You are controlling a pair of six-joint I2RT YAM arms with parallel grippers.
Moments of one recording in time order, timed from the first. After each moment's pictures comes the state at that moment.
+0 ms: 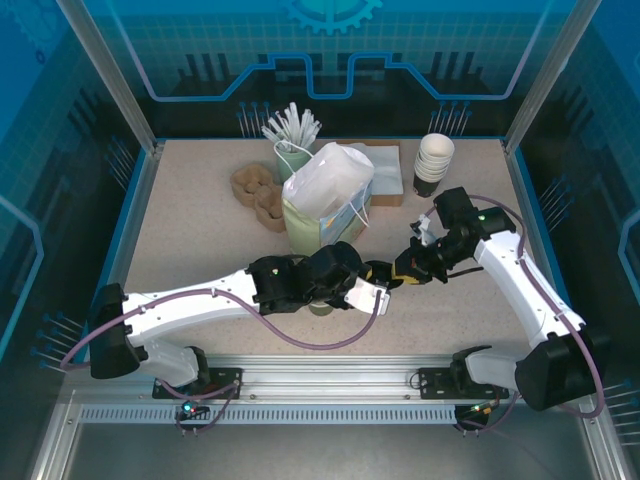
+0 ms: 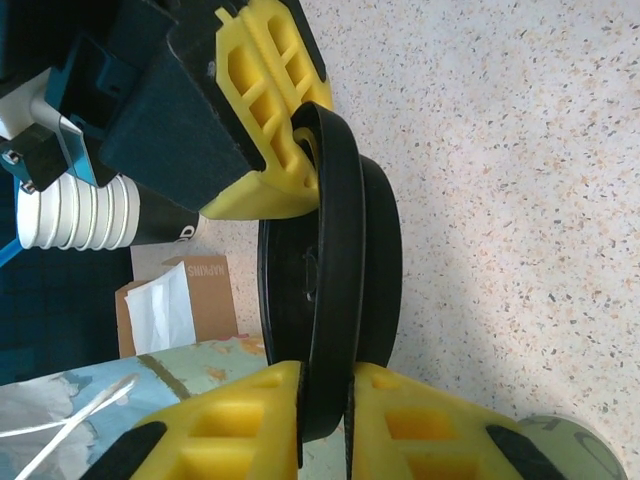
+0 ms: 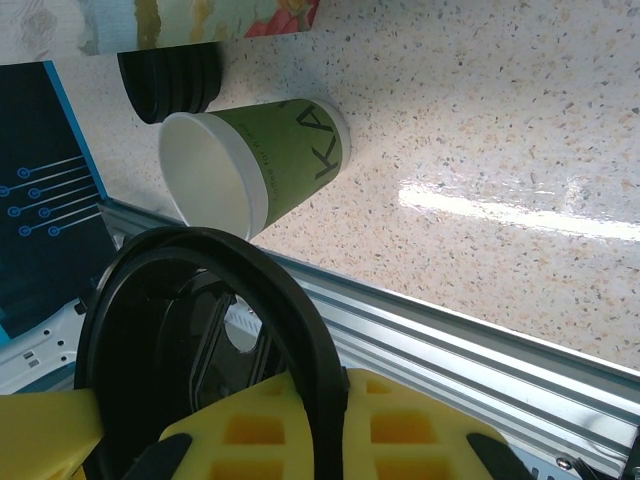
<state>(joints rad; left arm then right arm) -1.15 1.42 1.22 -0.52 -0.19 0.92 0.24 1.24 1.12 -1.26 -0.68 0.46</state>
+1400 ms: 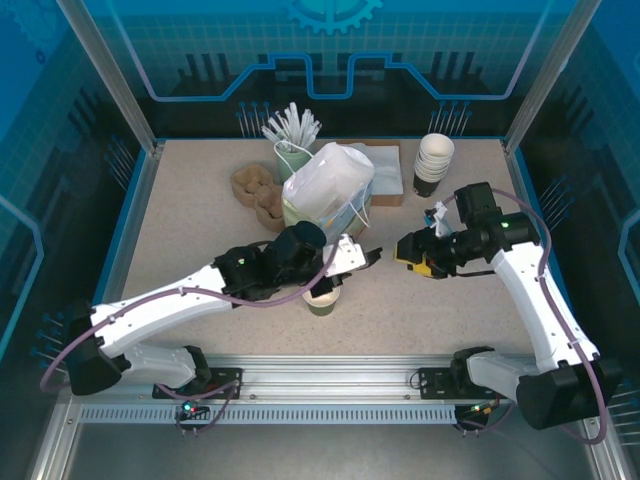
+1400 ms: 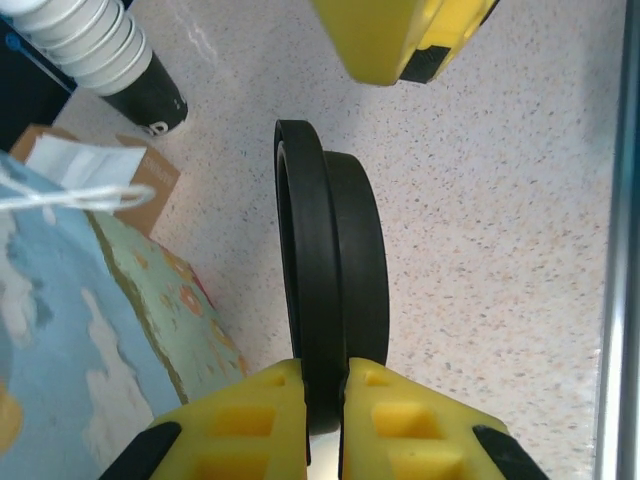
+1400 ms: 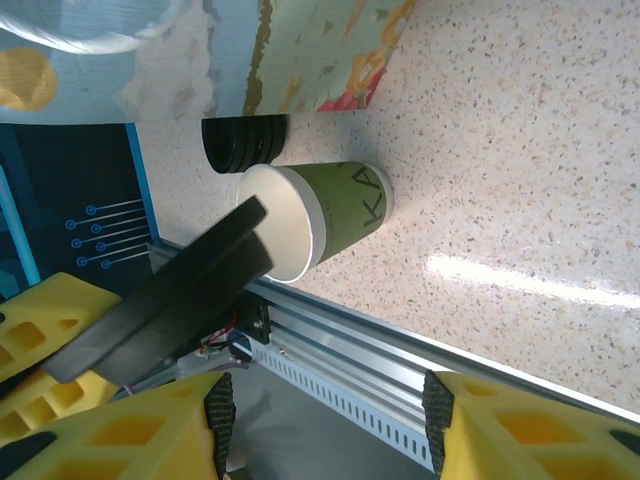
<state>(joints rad) -0.99 1.25 1.12 -0.50 -0.01 0.28 0.16 1.14 1.16 -1.22 -0.71 0.47</state>
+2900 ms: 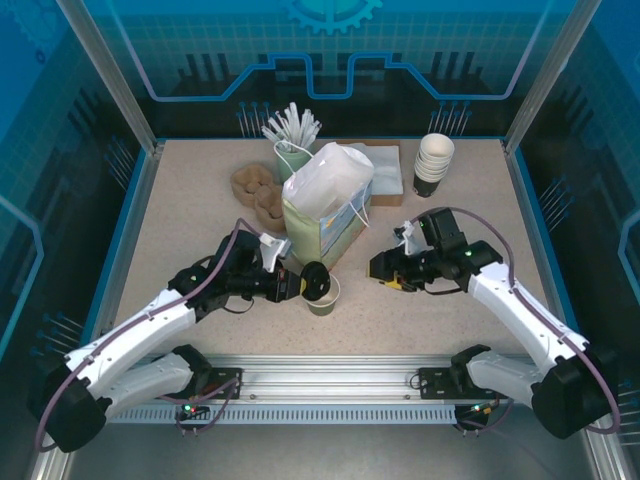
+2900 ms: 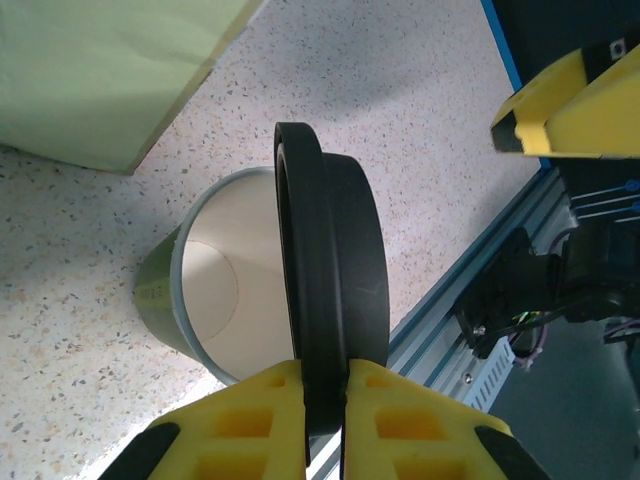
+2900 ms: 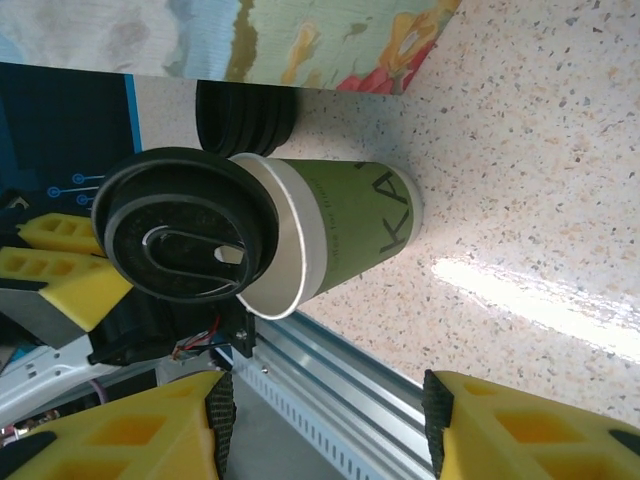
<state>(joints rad) -0.60 0.97 0.68 -0.44 0.48 -0.54 0.40 1.09 0.83 -0.73 -0.68 0.65</state>
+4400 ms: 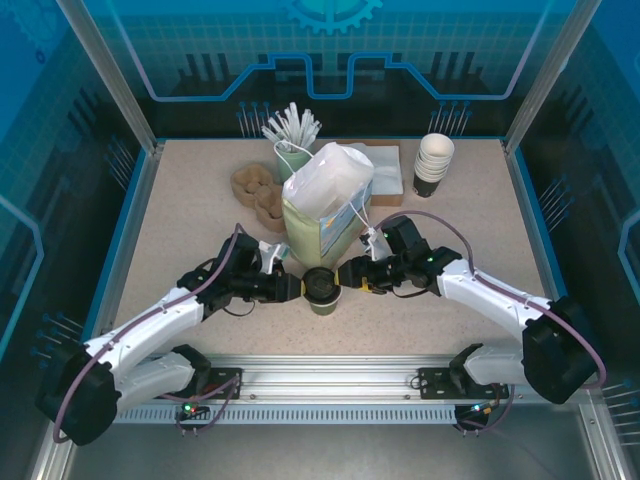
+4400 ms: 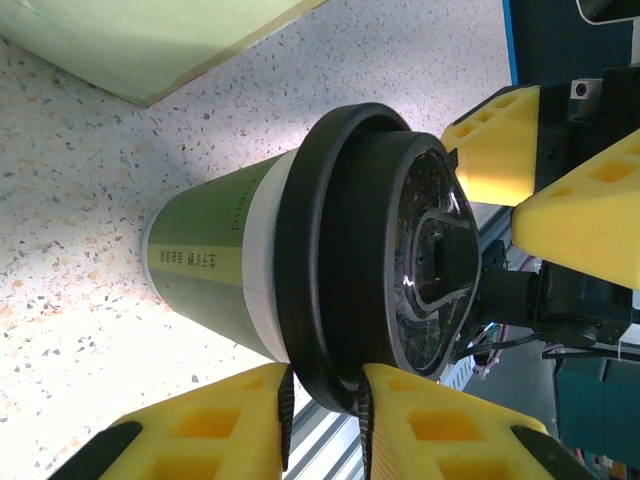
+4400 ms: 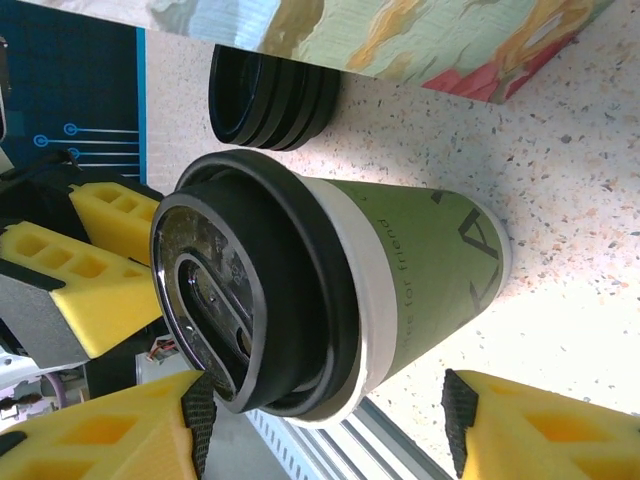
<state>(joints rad) -0.52 1.05 0.57 -0.31 0.60 -0.67 0.59 1.28 0.76 -0.36 -0.65 0.72</state>
